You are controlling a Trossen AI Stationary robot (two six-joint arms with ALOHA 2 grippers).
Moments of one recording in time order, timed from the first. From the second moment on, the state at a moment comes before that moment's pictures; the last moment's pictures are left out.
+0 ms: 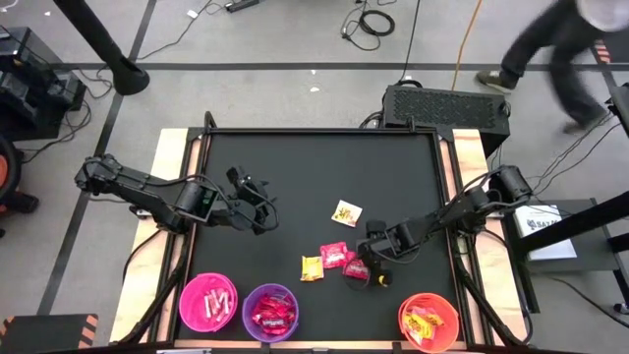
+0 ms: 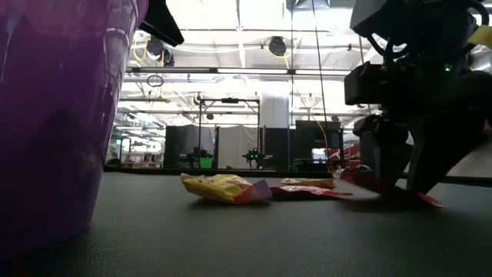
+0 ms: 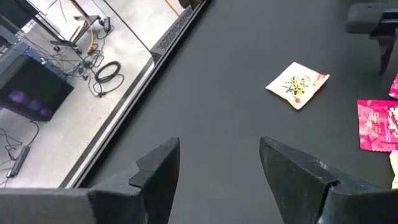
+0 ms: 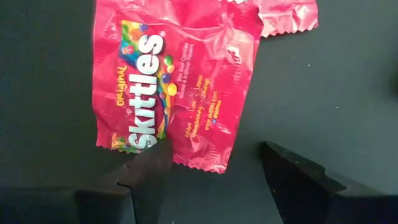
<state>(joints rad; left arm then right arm) -0.27 1.22 1.09 -0.74 -0.74 -0.33 0.35 1.64 0.80 -0.38 0.07 0.34</state>
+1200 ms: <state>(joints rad) -0.27 1.22 1.09 -0.74 -0.74 -0.33 0.36 1.57 0.80 -0.38 0.08 0.32</state>
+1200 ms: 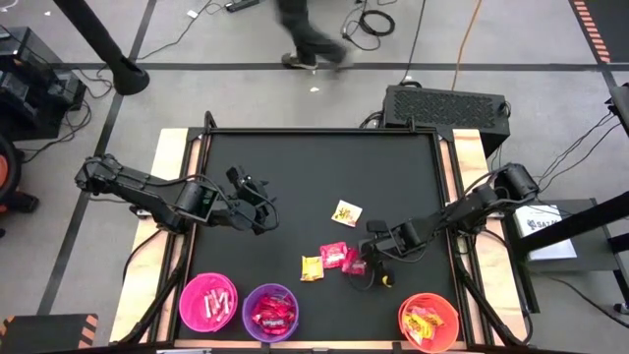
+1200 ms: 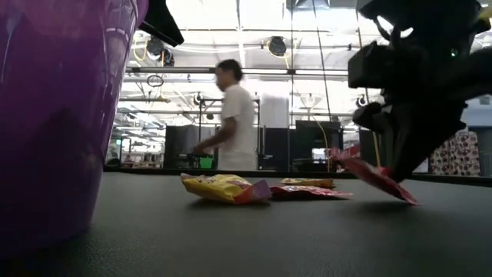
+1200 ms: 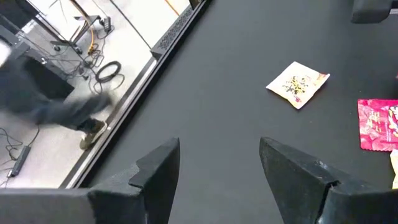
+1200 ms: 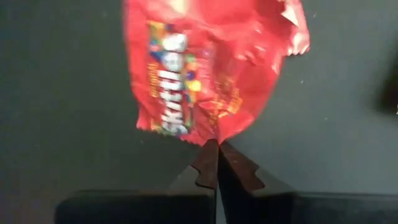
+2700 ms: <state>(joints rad) -0.11 1.62 1.04 0.29 -0.07 0.14 0.36 1.26 0.86 -0.32 0.28 0.07</state>
